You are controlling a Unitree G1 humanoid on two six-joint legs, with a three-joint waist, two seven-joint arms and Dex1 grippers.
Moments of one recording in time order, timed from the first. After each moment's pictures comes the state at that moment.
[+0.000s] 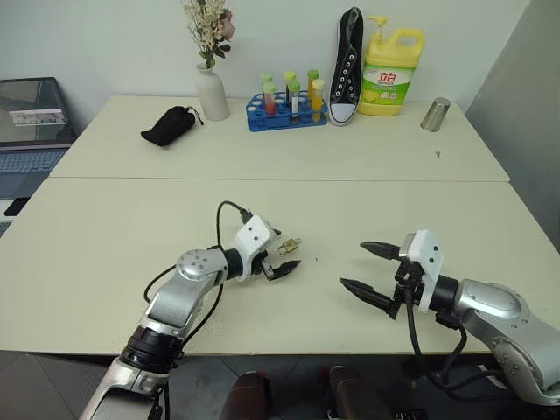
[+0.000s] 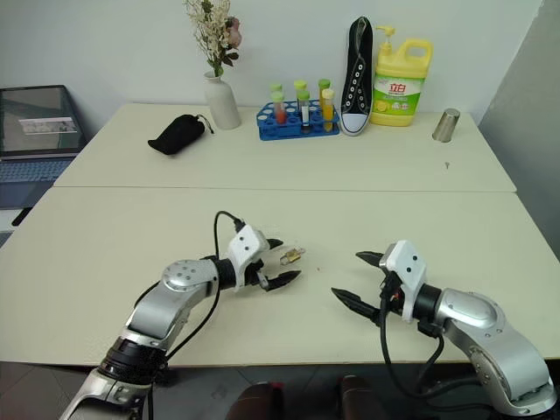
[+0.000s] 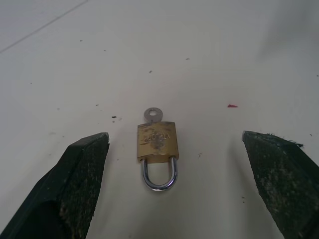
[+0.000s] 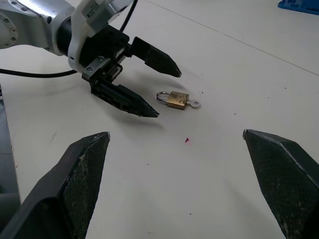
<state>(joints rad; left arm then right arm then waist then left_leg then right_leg) -0.38 0.47 -0.24 -0.01 -0.13 0.39 -0.77 -0.01 -0.64 0.01 -0.64 0.51 0.61 0.68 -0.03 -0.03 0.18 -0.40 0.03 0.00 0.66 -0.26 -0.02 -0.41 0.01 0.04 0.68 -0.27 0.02</state>
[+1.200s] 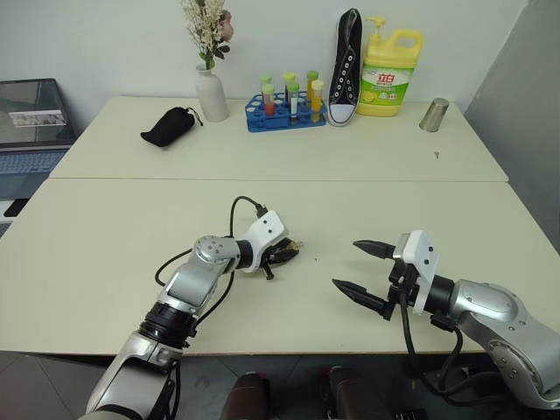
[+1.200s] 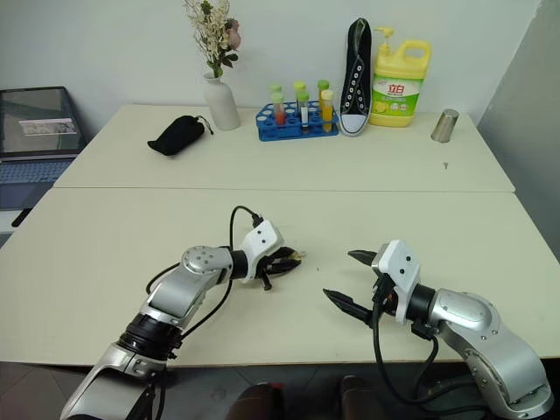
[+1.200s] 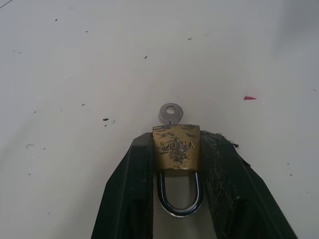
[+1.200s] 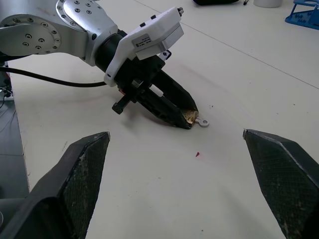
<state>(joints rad) -0.49 0.47 -0.30 0.11 -0.07 0.39 -0.88 -0.03 -0.63 0.02 -0.70 0.51 0.63 0.64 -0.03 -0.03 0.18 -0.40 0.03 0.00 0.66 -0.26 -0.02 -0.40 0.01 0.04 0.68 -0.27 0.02</state>
